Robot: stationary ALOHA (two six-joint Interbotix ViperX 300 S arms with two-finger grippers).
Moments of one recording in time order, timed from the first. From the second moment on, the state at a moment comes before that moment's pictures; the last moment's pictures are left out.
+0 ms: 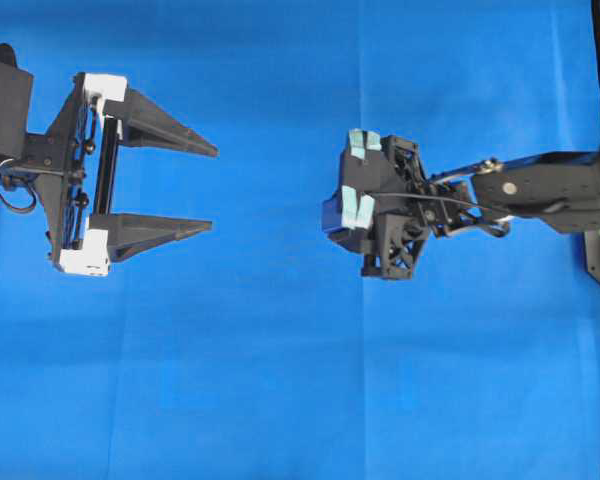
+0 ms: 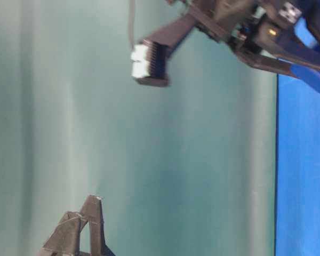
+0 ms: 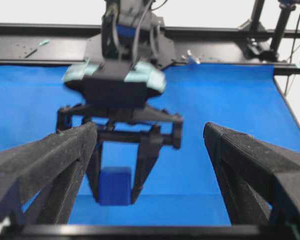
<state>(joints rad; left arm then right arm) -0.04 -0.51 0.85 0.01 -0.28 -0.03 -0.02 0.03 0.74 -0.54 0.06 0.75</state>
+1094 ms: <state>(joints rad) -0.04 -0.51 0.85 0.01 -0.27 -0.03 -0.06 0.16 0.73 -0.54 -0.09 0.74</state>
